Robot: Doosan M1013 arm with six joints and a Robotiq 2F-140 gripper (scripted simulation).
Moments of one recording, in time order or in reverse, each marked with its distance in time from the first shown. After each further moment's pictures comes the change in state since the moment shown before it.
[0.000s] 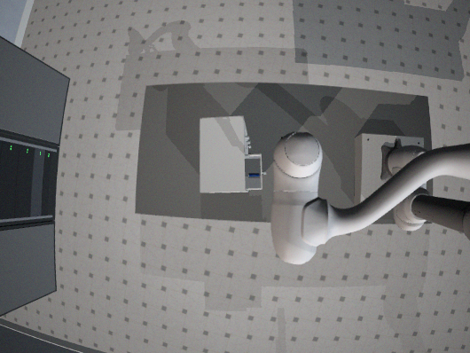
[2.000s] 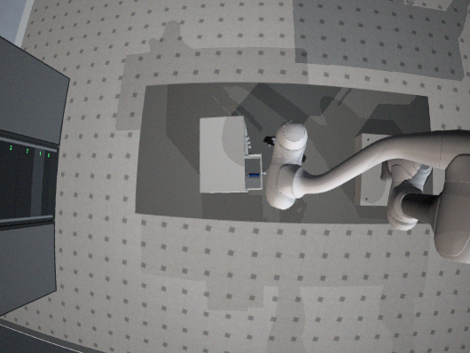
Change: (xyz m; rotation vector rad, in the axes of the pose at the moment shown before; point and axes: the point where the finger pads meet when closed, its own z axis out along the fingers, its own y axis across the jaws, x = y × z) arm -0.028 0.109 0.284 -0.003 -0.018 -1.080
